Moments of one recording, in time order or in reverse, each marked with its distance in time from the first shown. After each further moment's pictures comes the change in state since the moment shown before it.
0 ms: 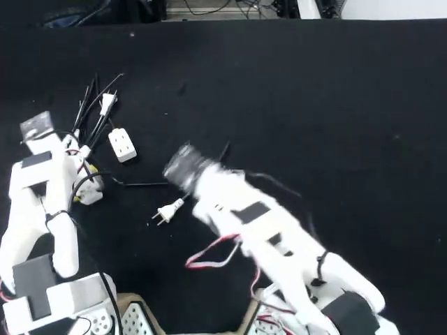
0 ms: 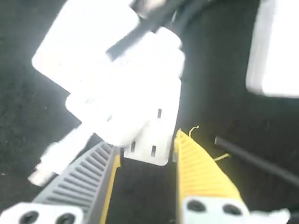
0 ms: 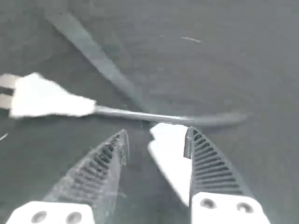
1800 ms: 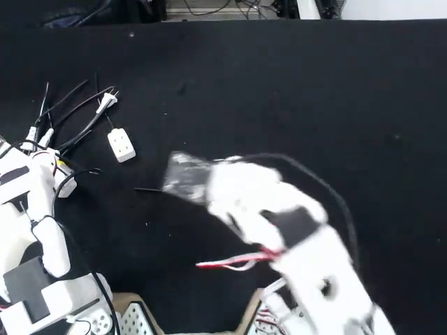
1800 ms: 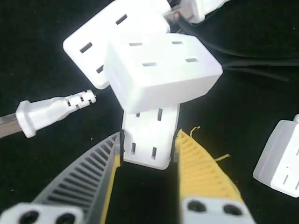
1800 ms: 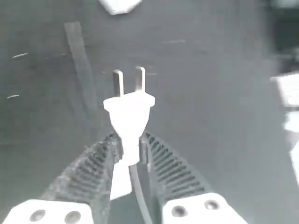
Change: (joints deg) left arm -10.2 -0.1 4.0 -12.2 12.7; right arm 4.4 -30.5 -20.1 39.9 15.8
